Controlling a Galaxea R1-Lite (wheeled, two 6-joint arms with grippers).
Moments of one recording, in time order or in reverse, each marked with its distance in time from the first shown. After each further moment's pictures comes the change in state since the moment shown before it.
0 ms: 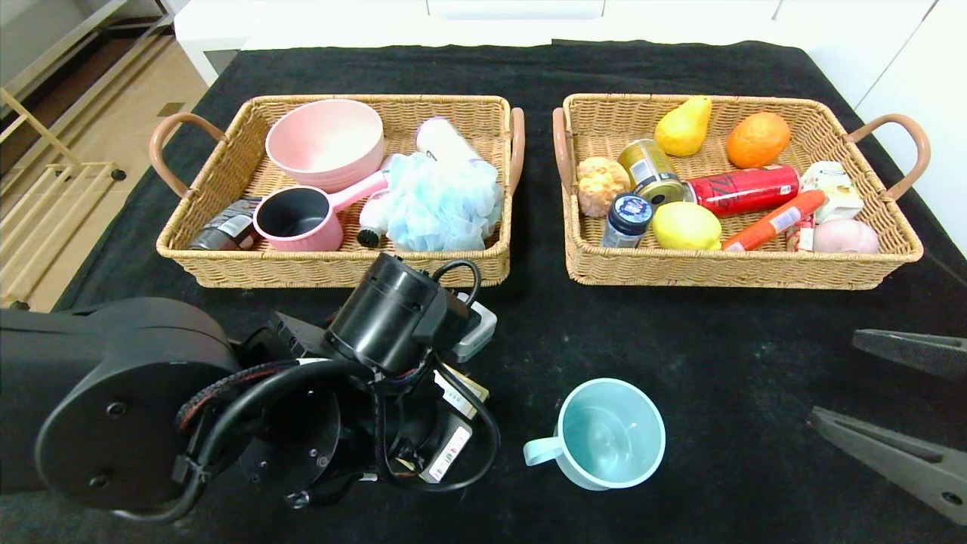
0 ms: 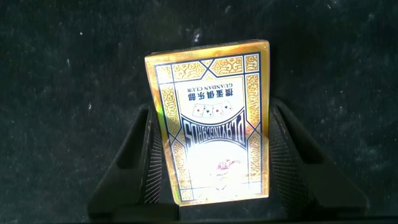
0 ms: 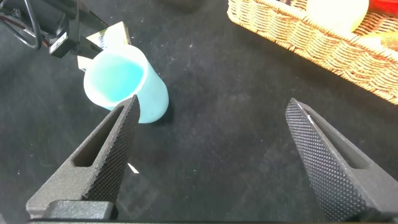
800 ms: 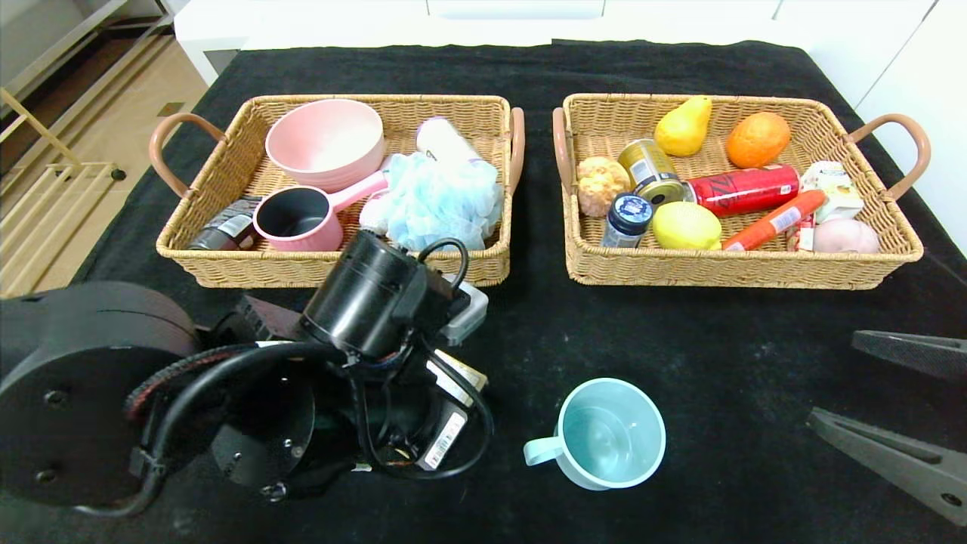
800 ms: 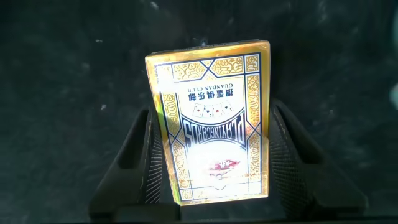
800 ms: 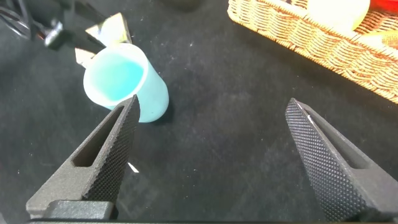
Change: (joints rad) left arm 0.000 -0.037 -0.016 0.004 -0.004 -0.016; right arm 0.000 0.001 0.001 0.001 0.000 0.000
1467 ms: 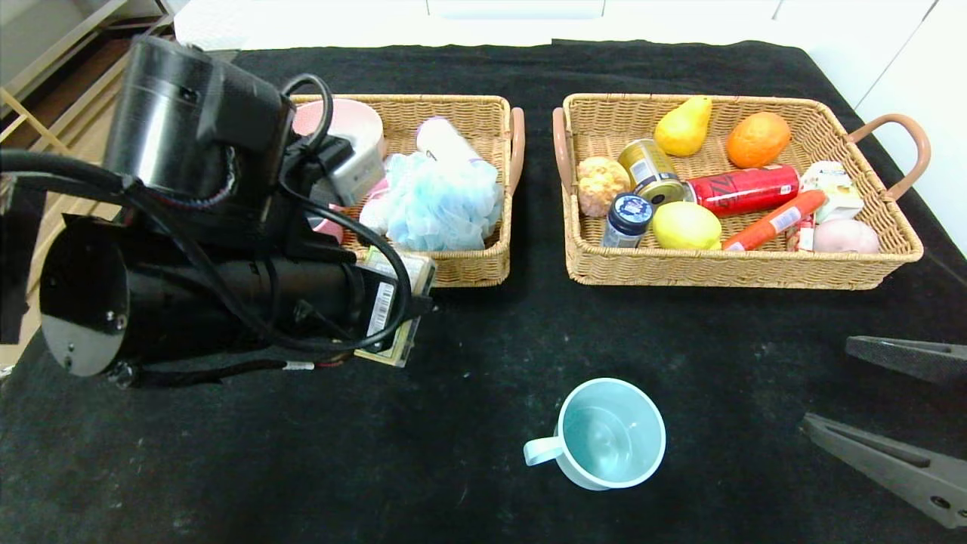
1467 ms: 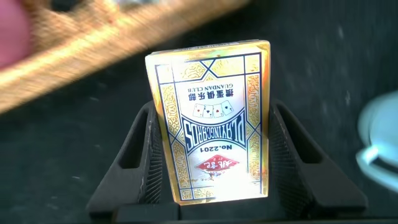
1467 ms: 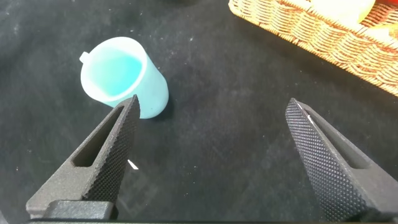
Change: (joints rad) left arm 0.127 -0.132 -0.146 0.014 -0.019 -0.076; right arm 0.000 0.011 0.007 0.000 0.000 -0.005
